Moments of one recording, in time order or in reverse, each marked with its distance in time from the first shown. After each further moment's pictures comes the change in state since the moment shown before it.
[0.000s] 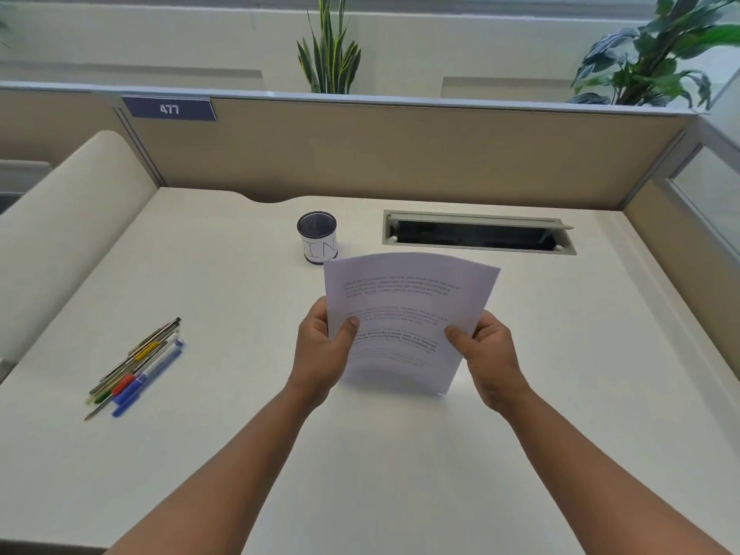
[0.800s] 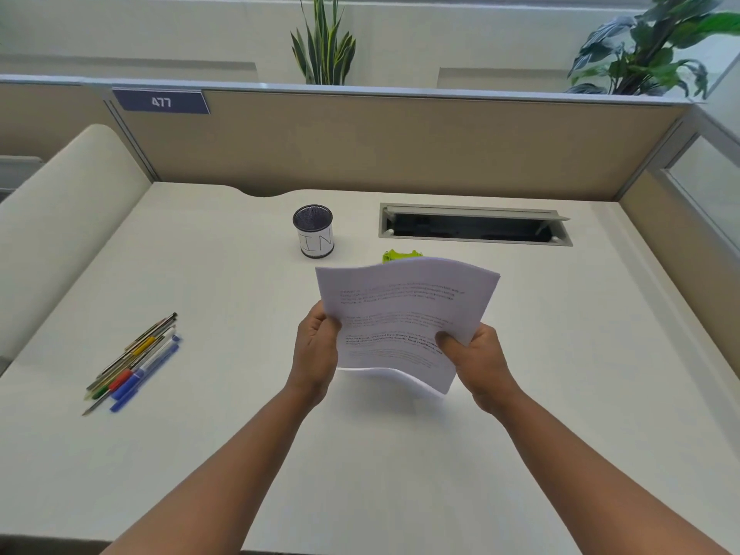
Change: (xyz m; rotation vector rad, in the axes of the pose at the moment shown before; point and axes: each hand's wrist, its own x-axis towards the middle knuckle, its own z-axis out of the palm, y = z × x) left_hand -0.009 0.001 0.004 -0.086 0.016 -0.036; right_hand -0.014 0.007 0.003 -0.177 -0.070 0.012
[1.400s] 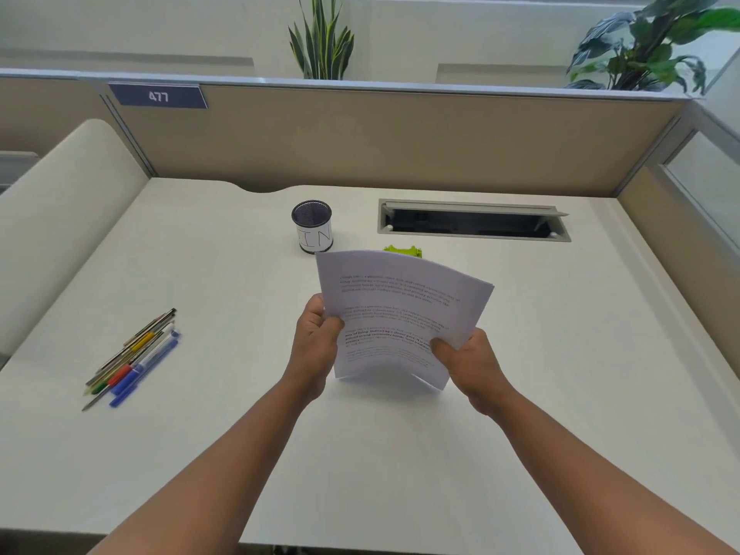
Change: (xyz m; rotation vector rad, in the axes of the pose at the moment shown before) left_hand 0.006 -0.010 -0.006 0.011 -0.024 -0.095; right_hand -0.006 0.011 0.006 -0.088 -0.026 0.037
